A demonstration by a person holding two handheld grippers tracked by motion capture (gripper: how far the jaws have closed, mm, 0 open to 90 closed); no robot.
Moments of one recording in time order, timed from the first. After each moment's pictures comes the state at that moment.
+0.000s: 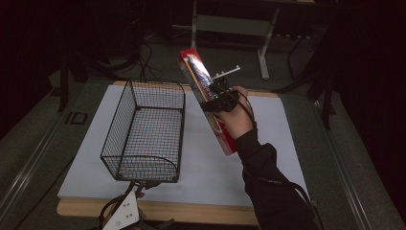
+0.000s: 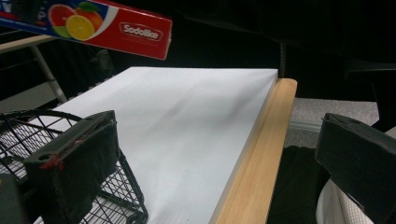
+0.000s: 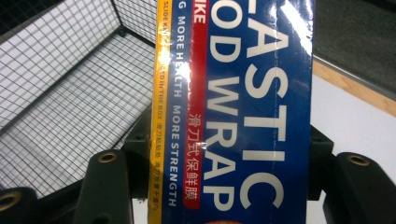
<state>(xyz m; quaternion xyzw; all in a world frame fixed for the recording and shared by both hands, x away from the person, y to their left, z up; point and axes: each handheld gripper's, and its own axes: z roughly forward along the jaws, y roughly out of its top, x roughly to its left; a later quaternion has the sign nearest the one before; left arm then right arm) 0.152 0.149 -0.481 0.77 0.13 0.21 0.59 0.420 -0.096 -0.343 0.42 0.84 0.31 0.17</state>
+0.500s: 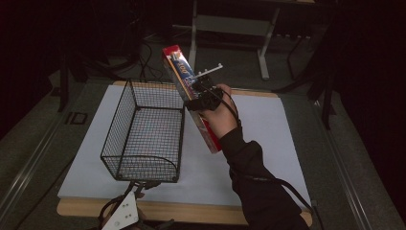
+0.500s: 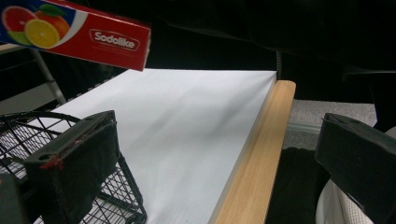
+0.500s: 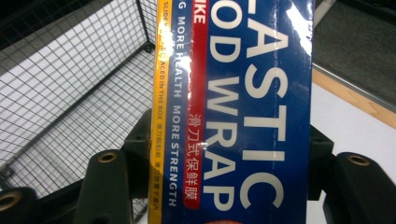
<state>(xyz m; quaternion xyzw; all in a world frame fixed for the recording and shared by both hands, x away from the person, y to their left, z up) 0.151 0.149 -0.480 0.77 0.13 0.20 0.59 0.416 -0.054 -0.341 0.40 0.84 0.33 0.17</state>
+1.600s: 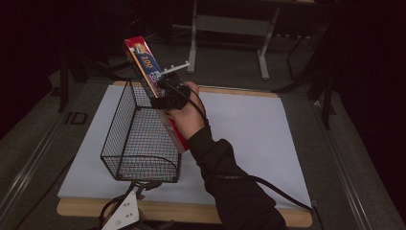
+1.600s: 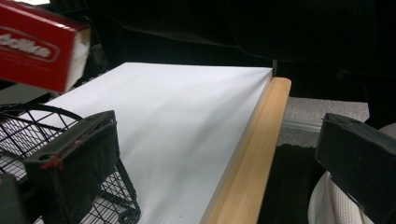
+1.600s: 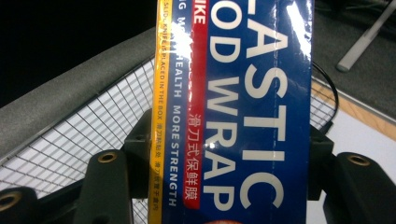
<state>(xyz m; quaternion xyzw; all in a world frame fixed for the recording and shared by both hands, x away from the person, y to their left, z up) 0.151 0.149 -0.480 0.77 0.14 0.19 0.59 0.397 0.027 -0.328 0.36 0.83 0.40 0.15</state>
